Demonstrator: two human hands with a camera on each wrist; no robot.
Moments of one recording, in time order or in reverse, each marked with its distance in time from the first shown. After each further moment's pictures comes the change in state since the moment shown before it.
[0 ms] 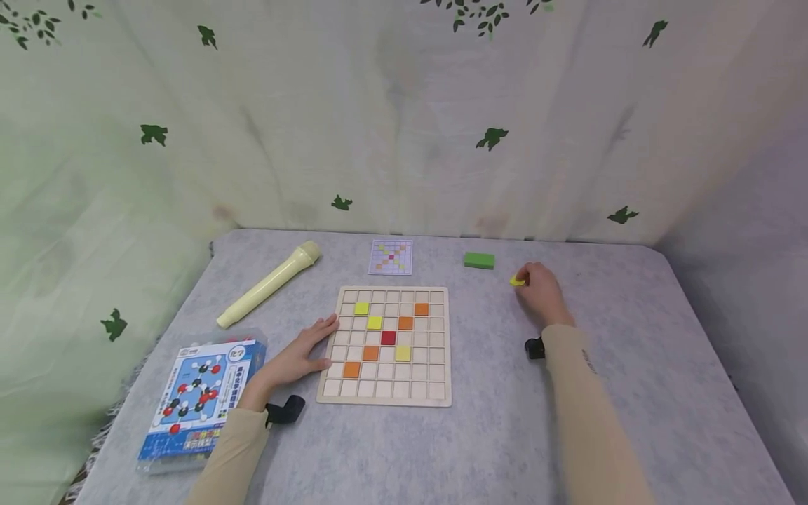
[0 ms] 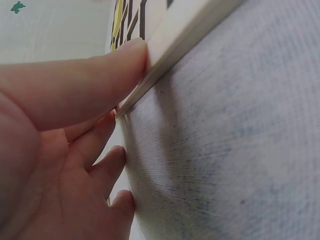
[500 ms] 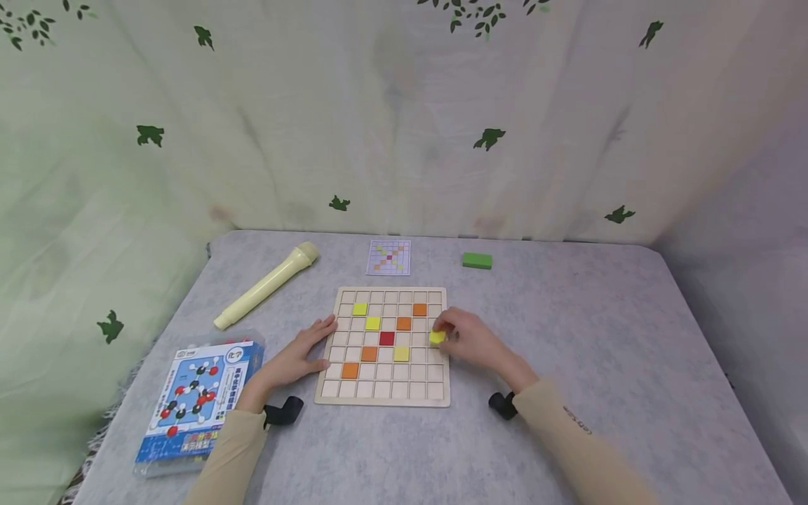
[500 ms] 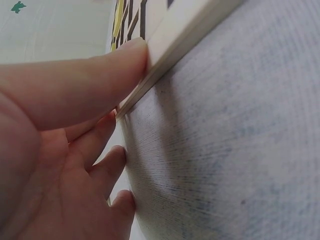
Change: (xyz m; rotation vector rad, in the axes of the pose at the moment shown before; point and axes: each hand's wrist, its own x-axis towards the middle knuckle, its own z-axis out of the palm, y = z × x) left_hand 0.001 0.002 0.001 0.007 -0.010 -0.058; right_hand -0.077 -0.094 0.056 0.148 -0.247 -0.448
